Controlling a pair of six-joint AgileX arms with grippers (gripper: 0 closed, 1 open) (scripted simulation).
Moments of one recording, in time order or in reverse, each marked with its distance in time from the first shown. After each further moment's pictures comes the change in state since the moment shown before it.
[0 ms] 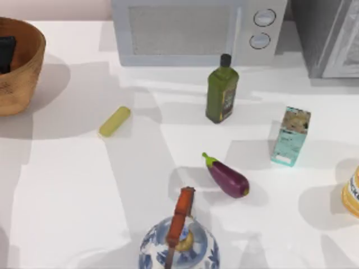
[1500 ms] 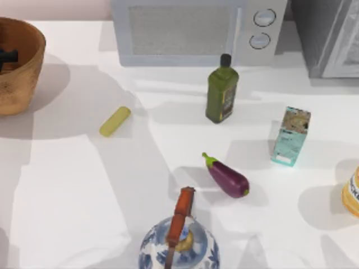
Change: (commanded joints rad) left arm -0.003 0.014 -0.134 0.149 0.000 -0.003; right arm 0.000 0.000 0.000 0.000 0.000 0.000
